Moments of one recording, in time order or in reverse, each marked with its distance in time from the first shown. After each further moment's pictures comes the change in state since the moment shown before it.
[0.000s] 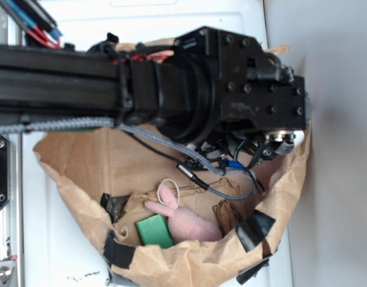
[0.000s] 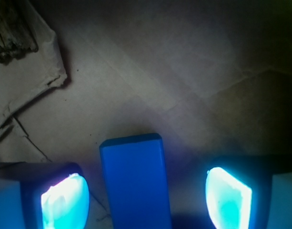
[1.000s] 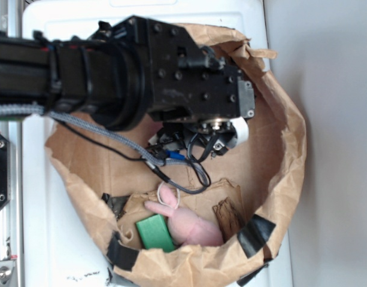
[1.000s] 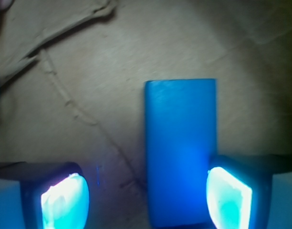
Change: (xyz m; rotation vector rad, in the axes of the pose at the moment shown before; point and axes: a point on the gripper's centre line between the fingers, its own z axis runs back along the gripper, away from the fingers) arm -0.026 -0.015 -0.013 0.022 -0.049 -0.065
